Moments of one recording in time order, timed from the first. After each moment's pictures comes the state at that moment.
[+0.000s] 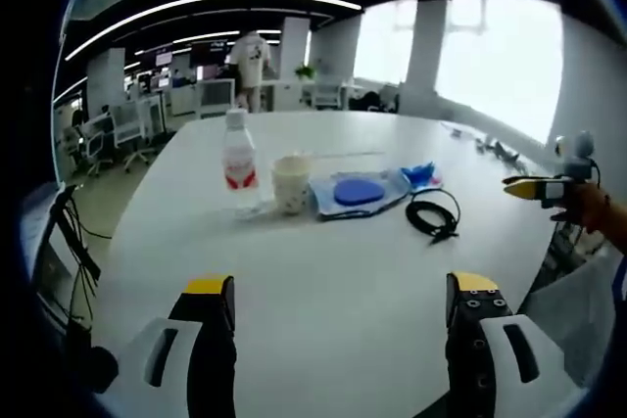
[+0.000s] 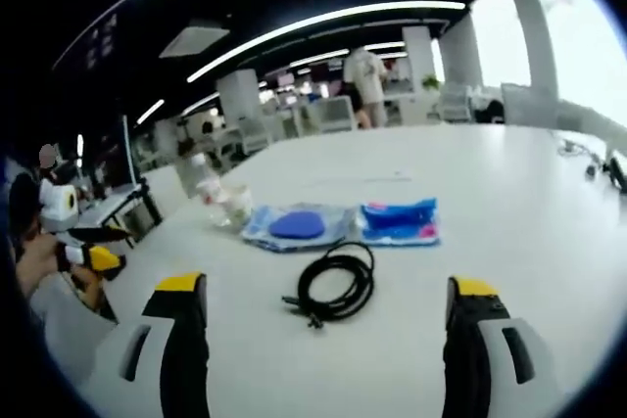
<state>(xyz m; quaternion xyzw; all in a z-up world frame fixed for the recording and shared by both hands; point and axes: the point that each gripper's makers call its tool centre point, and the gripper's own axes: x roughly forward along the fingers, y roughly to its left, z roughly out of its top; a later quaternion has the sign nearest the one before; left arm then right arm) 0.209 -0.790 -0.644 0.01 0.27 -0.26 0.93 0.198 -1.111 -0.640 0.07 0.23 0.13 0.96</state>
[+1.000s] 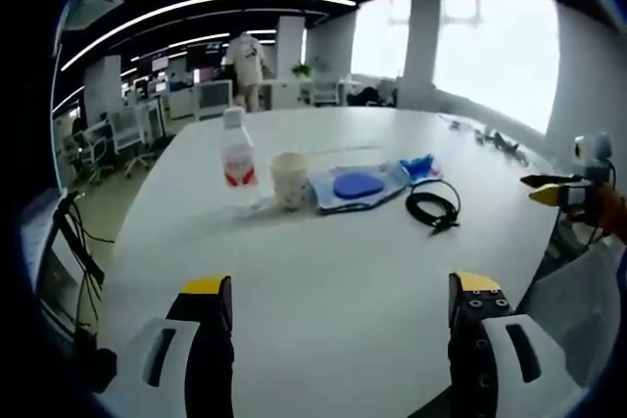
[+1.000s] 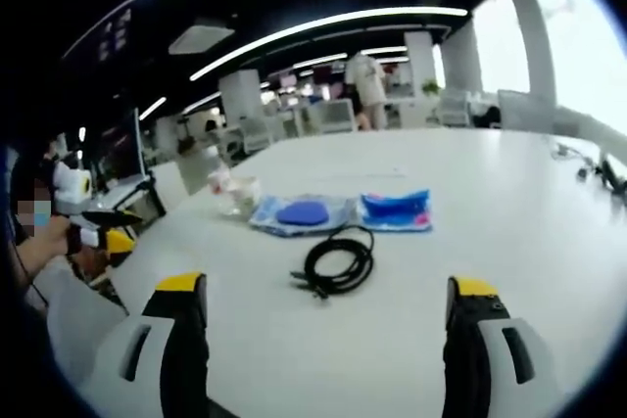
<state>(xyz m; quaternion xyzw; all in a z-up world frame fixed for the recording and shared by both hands) 0.203 -0.790 -0.649 0.03 0.27 -0.26 0.92 0.159 -1.107 -0.639 0.06 0.22 0.13 0.97</state>
